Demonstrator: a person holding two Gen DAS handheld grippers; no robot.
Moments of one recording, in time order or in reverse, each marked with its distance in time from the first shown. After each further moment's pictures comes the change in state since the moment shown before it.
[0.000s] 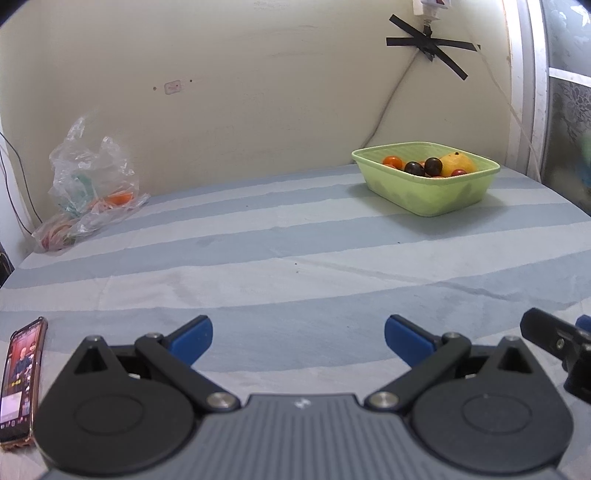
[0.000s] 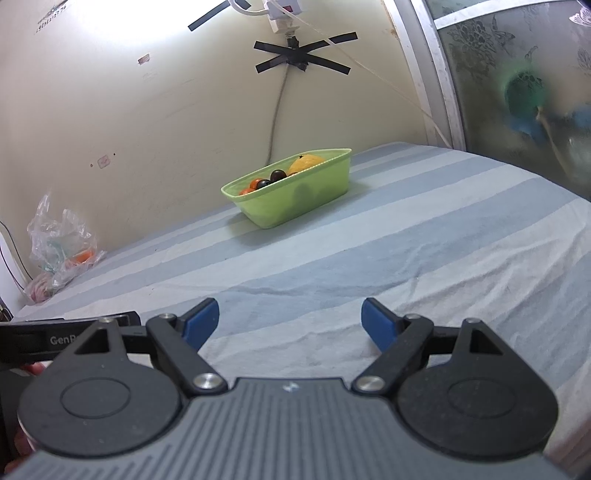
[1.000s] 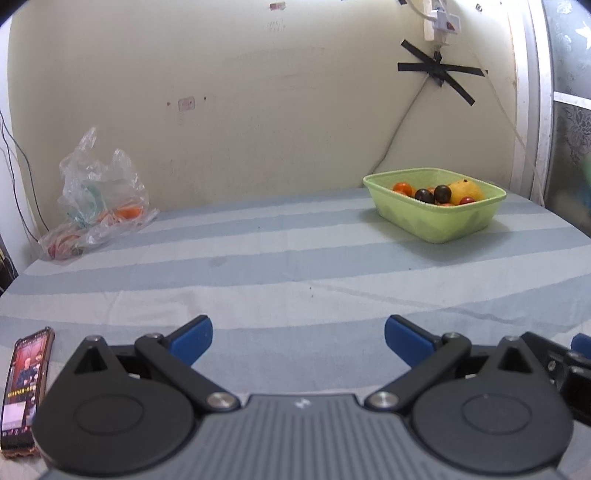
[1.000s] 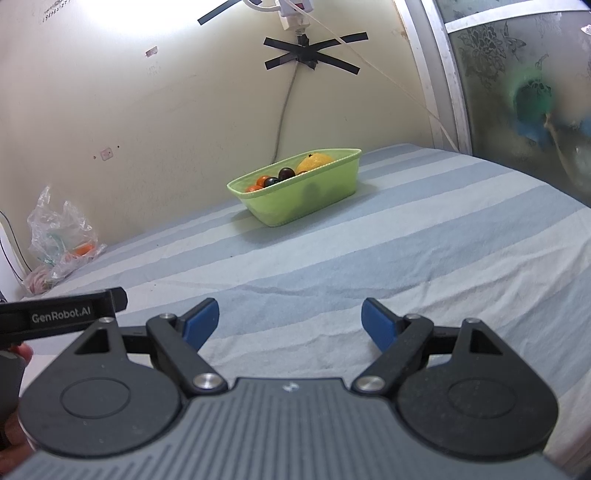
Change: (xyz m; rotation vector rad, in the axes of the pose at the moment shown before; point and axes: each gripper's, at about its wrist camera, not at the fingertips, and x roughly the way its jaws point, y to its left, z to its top) left arm -0.004 0.015 0.005 -0.033 -0.064 0.004; right arm 0.004 0.006 0.001 -0.033 0.008 0.001
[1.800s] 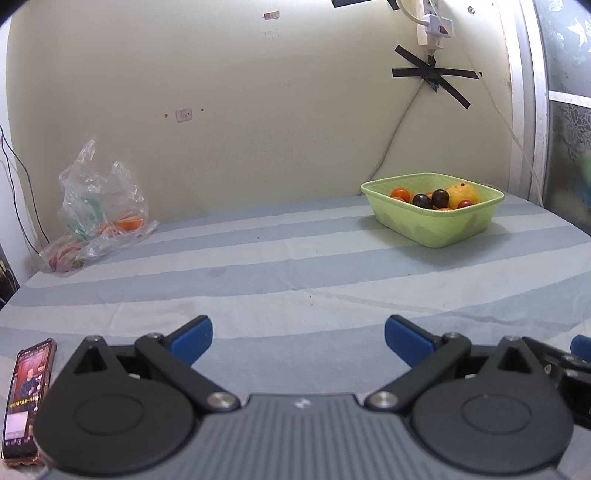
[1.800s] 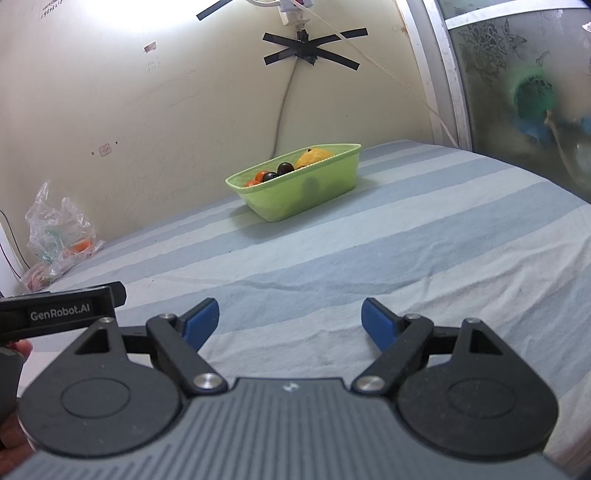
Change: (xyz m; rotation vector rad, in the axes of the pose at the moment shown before) left arm -0.003 -0.002 -0.001 0.029 -0.042 0.001; right arm 0.004 -0.001 -0.001 -0.002 0.010 -0.002
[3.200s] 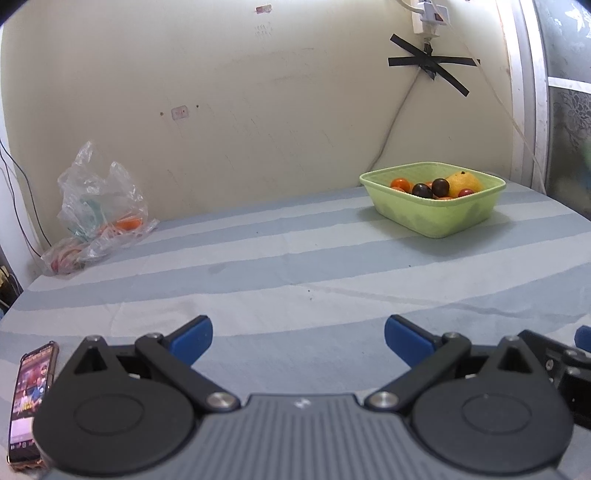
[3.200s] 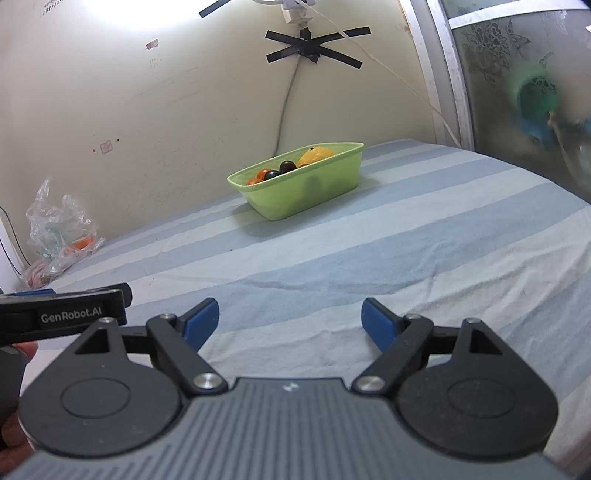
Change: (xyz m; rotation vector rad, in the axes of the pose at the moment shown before) left arm 0.006 -0.004 0.001 0.028 0.029 0.014; right arm 0.002 0.000 0.001 -0.007 0.005 0.004
